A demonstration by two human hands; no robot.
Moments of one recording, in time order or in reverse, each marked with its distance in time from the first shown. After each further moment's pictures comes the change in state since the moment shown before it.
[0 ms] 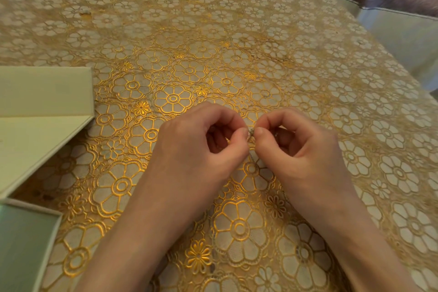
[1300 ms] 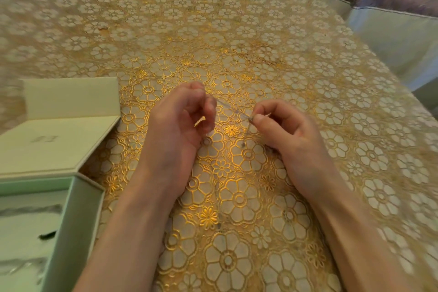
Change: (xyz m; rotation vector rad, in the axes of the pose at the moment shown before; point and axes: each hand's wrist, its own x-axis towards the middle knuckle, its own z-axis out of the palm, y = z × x) left_hand 0.007 0.010 -0.022 -0.957 0.059 -0.343; right_hand 0.000 -0.015 -0.009 0.225 -0.089 0.089
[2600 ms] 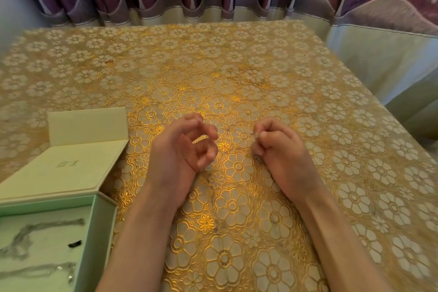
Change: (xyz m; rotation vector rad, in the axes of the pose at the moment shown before) left_hand -0.005 0.006 -0.001 -0.086 -0.069 -0.172; right_hand 0.002 0.006 -0.012 0.369 0.008 0.098
